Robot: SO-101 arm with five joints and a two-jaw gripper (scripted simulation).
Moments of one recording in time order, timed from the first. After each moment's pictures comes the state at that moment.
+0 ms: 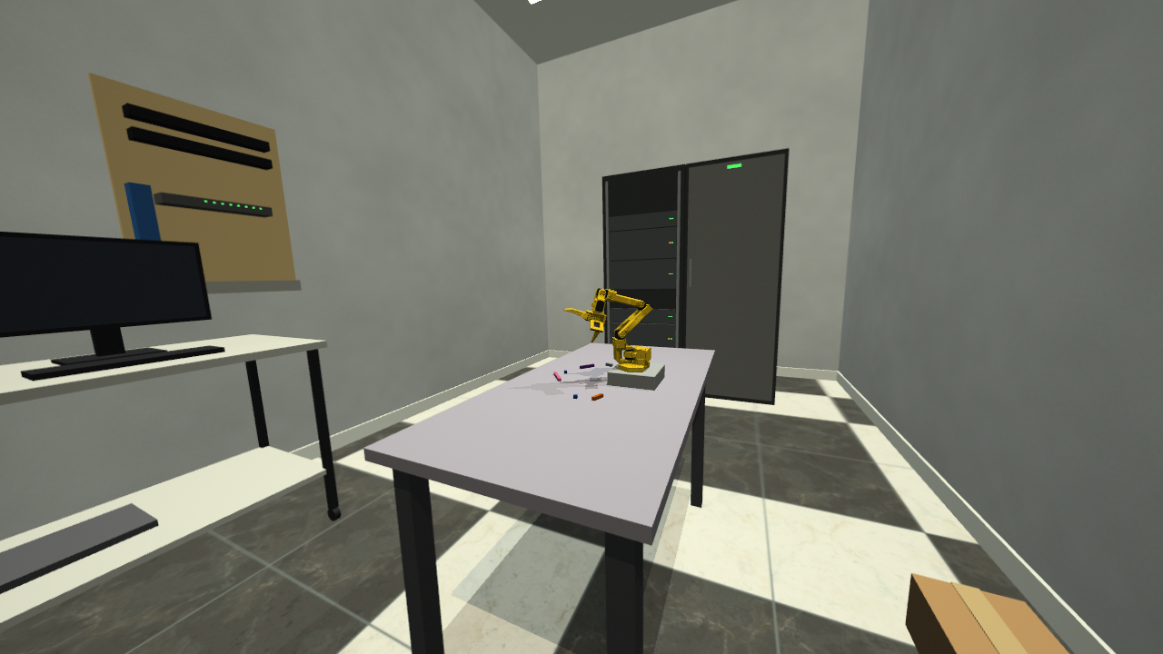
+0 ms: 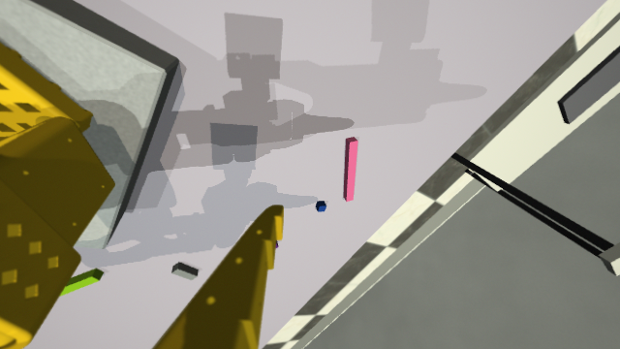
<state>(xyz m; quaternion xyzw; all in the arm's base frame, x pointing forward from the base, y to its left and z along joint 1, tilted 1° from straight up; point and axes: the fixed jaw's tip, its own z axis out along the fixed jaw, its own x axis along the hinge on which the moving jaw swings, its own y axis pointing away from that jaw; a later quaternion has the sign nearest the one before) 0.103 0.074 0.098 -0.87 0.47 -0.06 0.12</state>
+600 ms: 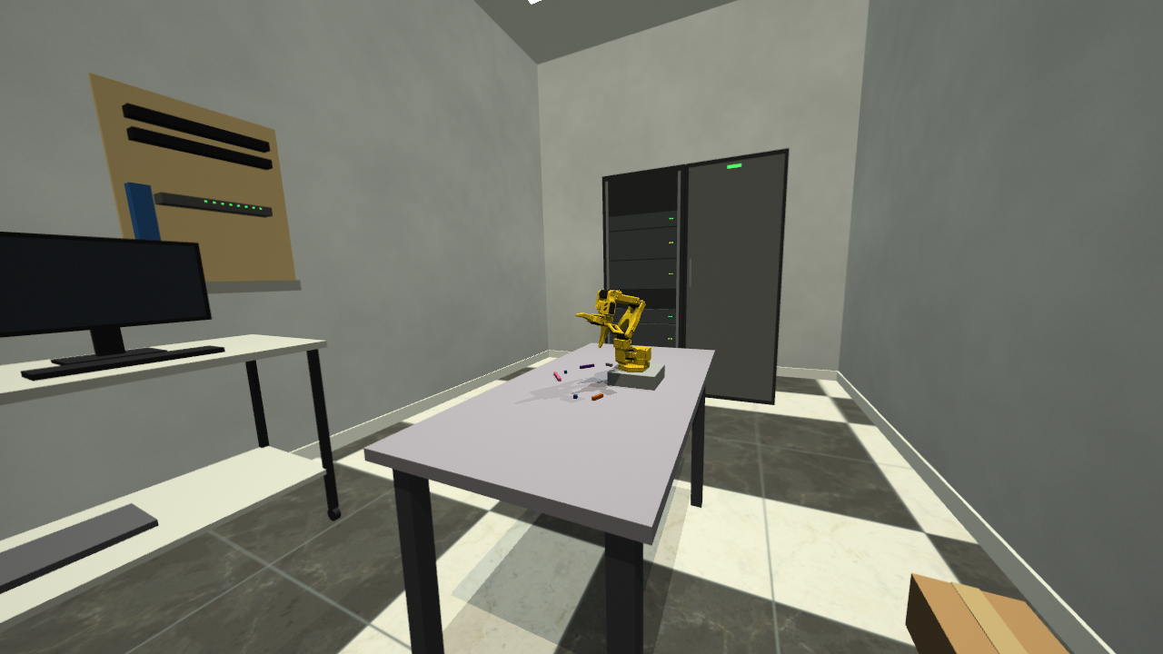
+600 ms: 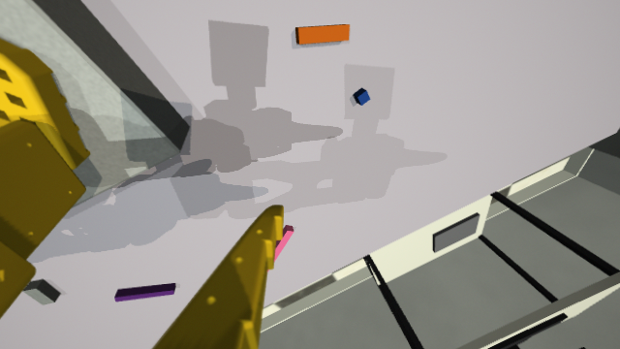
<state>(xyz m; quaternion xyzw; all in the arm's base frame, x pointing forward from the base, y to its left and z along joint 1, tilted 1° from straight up) 0.050 0.131 0.096 -0.97 0.20 -0.02 0.13</state>
